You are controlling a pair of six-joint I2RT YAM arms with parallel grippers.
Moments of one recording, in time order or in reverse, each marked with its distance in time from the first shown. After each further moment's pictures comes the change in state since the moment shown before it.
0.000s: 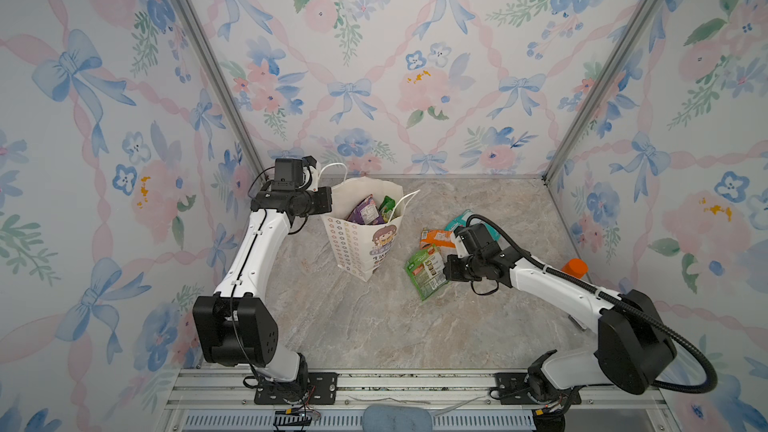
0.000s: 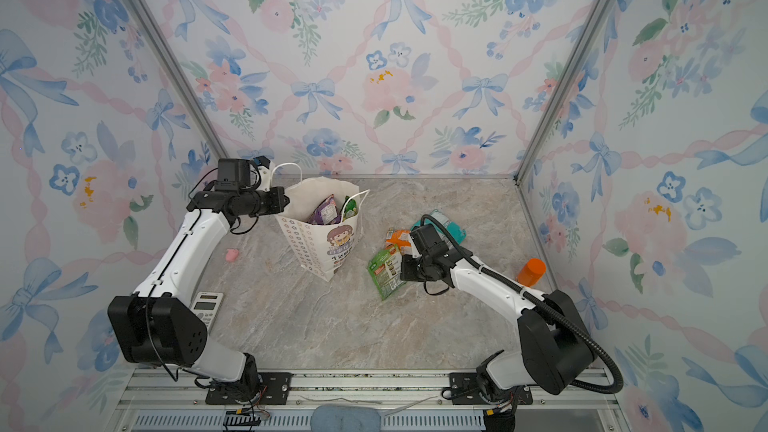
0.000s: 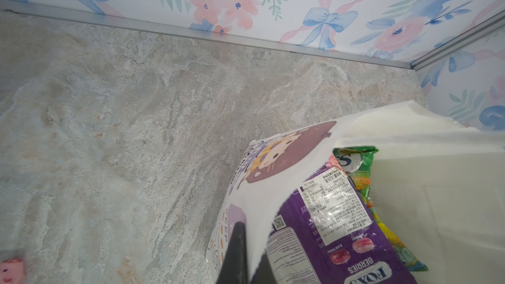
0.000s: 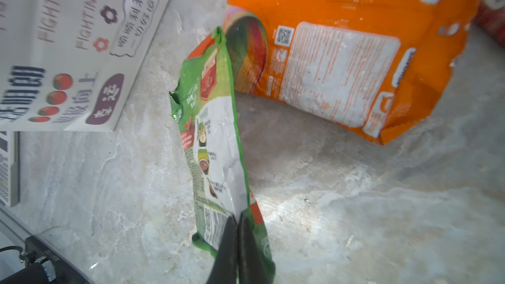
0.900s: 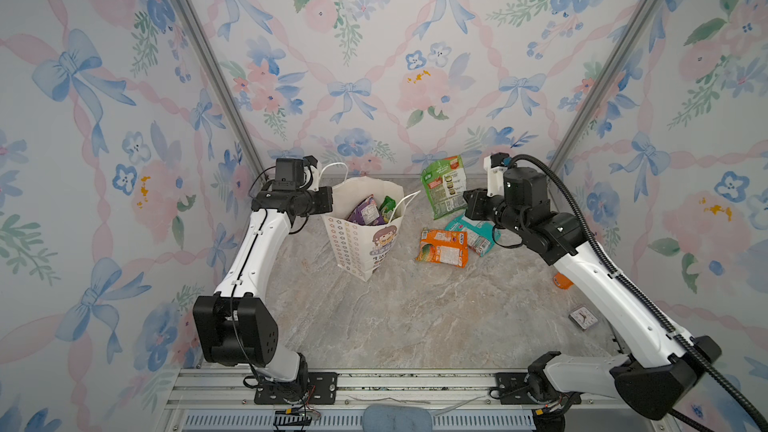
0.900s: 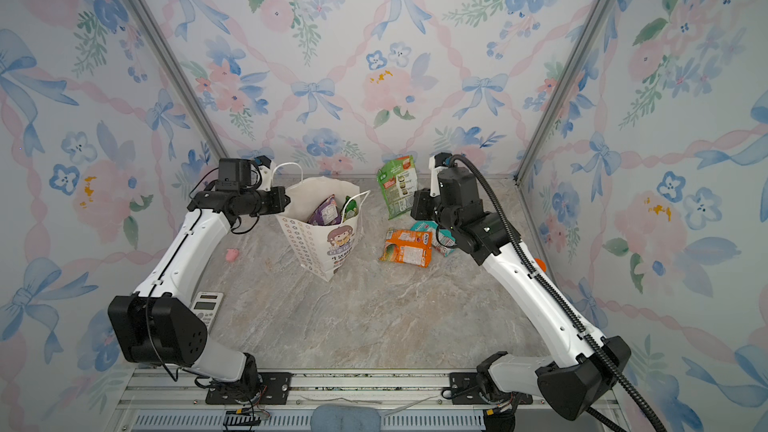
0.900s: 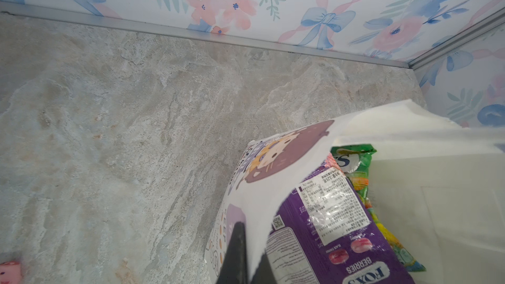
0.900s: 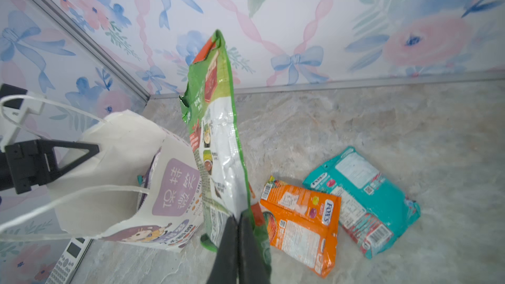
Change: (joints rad) left arm -0.006 0.000 0.000 0.003 0.001 0.000; right arm -0.061 -0.108 0.551 -0.101 0.238 -0.155
